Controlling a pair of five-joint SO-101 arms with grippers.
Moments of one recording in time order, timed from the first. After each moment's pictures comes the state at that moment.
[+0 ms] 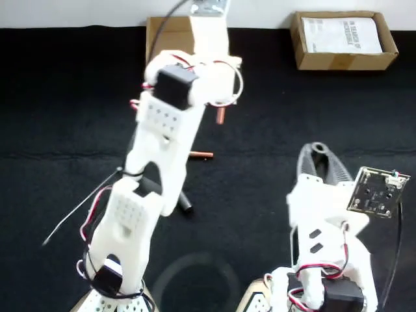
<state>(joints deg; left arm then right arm) 22.8 38.4 -92.4 100.5 22.6 -2.7 -90.5 52.7 58.8 -9.6</state>
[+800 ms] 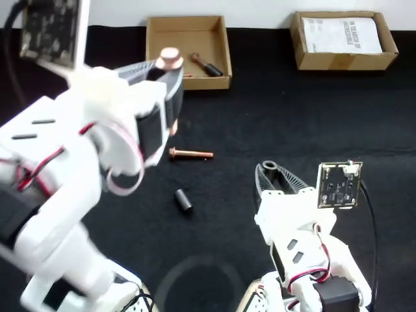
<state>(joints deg) 23.1 -16.7 -59.1 101.1 17.1 -18.6 -90.5 52.7 68.2 -11.8</state>
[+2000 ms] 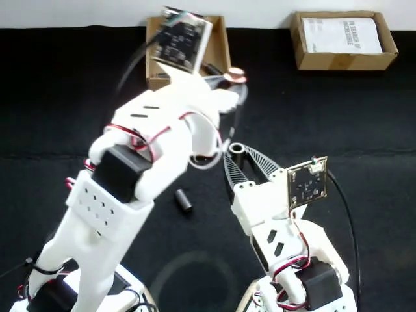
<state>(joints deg) 33.1 -28.4 -1.5 55.7 17.1 -29.2 -90.3 62.9 45.9 -6.8</state>
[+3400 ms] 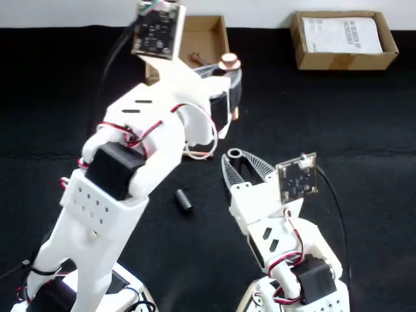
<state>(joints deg) 29.0 -28.3 -3.6 52.9 24.4 -29.3 -90.2 67.3 45.4 -6.6</state>
